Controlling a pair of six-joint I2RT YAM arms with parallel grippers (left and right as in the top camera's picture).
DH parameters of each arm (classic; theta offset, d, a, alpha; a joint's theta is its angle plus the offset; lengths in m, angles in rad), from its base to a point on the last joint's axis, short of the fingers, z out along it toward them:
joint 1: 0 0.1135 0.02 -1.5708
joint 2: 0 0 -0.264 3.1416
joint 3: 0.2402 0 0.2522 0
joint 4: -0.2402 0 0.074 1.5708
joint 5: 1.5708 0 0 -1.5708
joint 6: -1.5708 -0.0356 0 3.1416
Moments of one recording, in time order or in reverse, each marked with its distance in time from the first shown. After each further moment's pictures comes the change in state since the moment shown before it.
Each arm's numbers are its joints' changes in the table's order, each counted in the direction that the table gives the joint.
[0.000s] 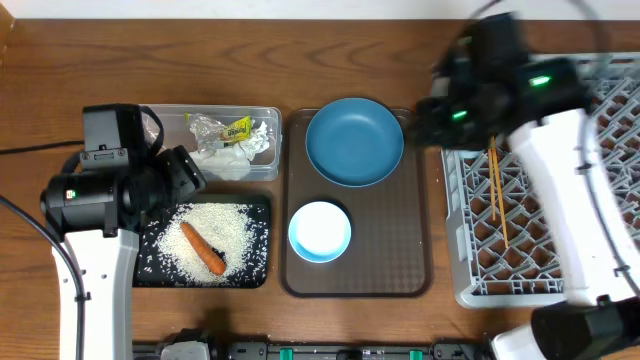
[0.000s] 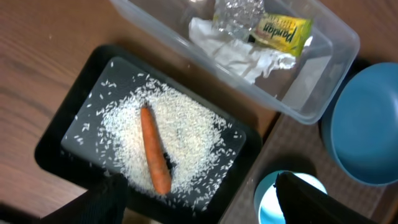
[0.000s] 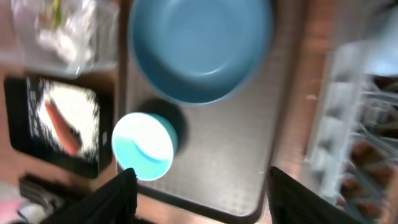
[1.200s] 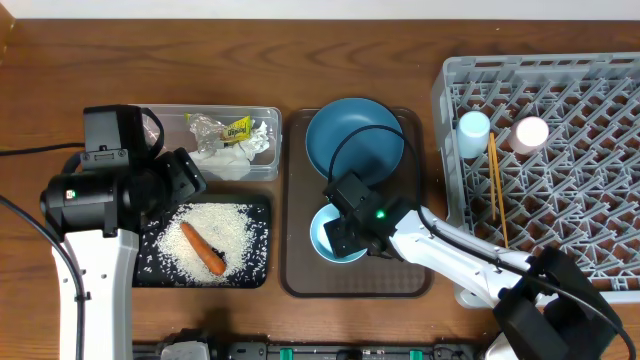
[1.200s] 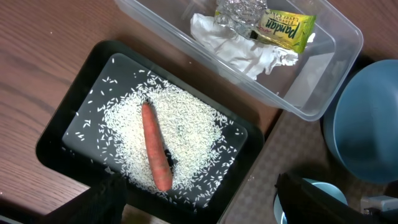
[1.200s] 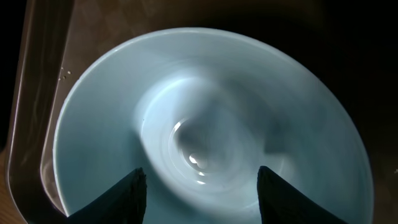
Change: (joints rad) left arm 0.001 0.000 0.000 -0.009 0.000 0.000; right arm 0.471 0.002 -0.822 0.811 0.159 -0.169
